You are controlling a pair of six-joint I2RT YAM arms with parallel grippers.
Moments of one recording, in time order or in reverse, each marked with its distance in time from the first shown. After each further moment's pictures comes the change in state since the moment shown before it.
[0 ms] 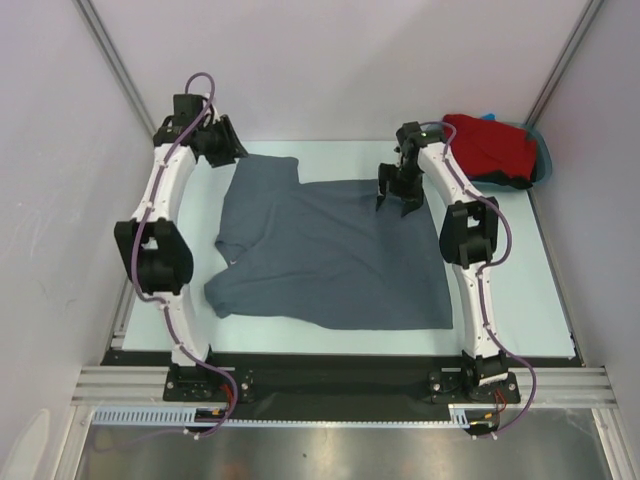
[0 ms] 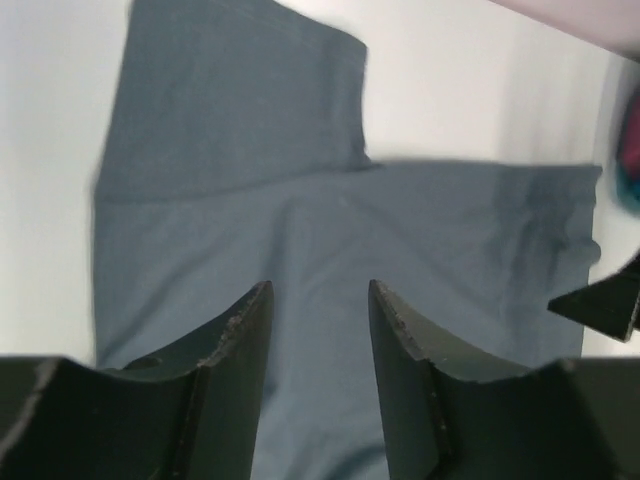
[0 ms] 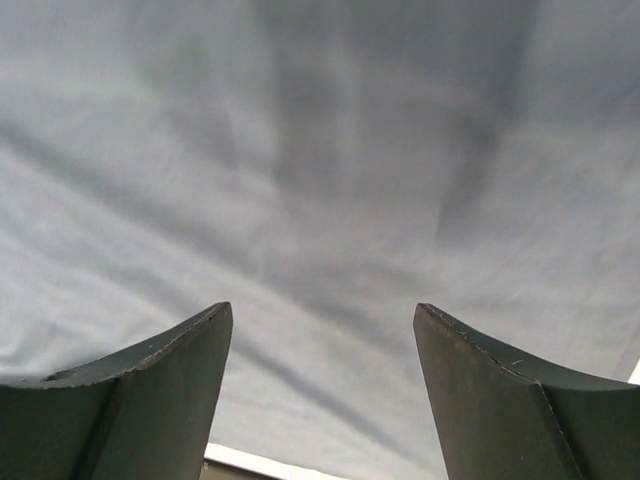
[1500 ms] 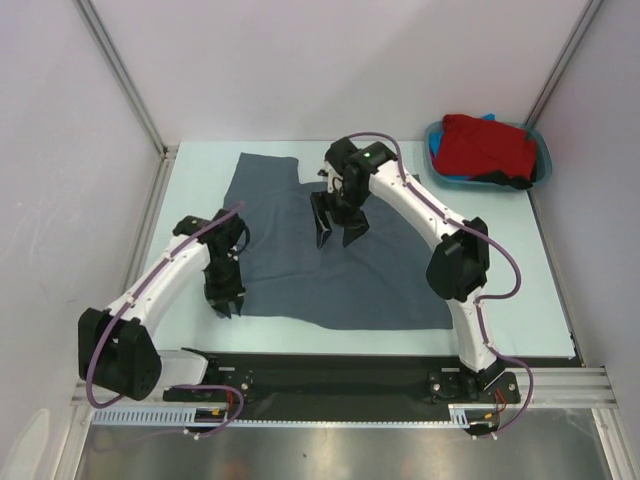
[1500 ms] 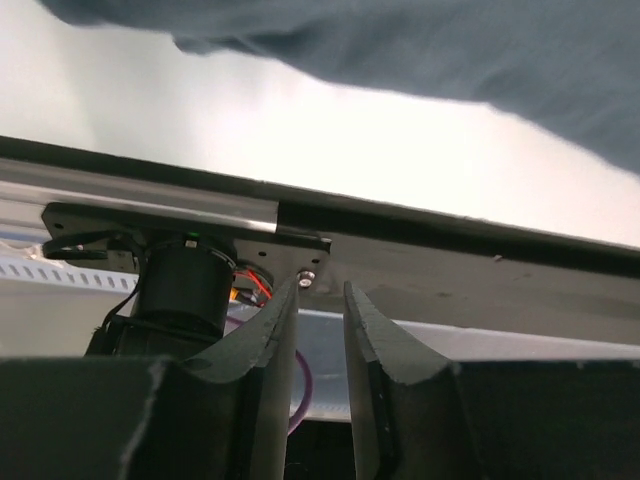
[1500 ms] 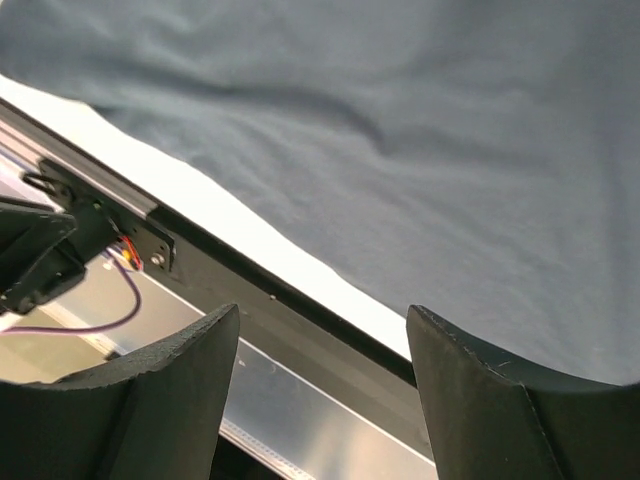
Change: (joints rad) left arm -0.327 -0.754 -0.960 -0.619 -0.266 -0.186; right arm 0.402 -0.327 -0.204 -0.082 -0.180 0.002
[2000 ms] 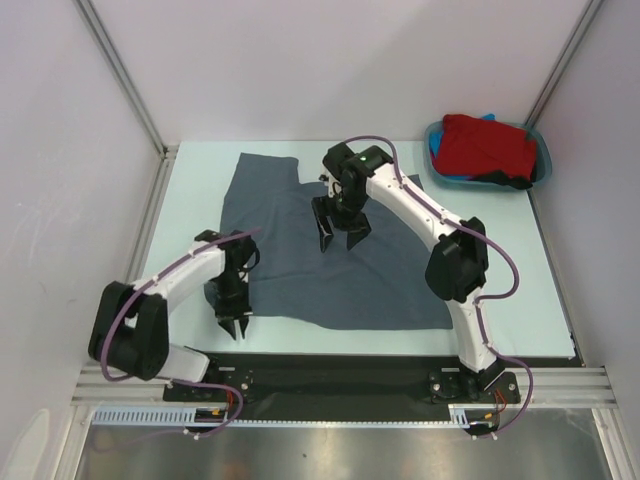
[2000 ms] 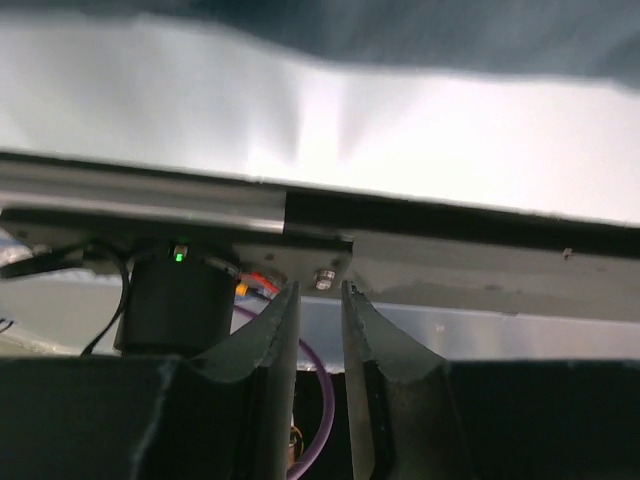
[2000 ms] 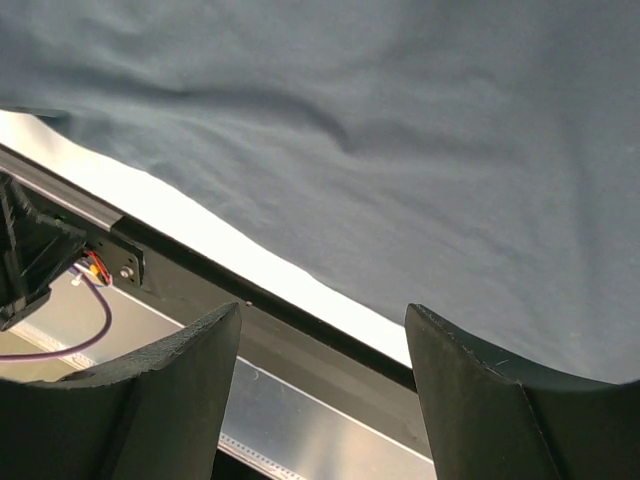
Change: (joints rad) left arm -0.039 0.078 -0.196 0.072 0.074 0.061; right arm 0.032 0.000 -0.030 -0.001 0.080 0.011
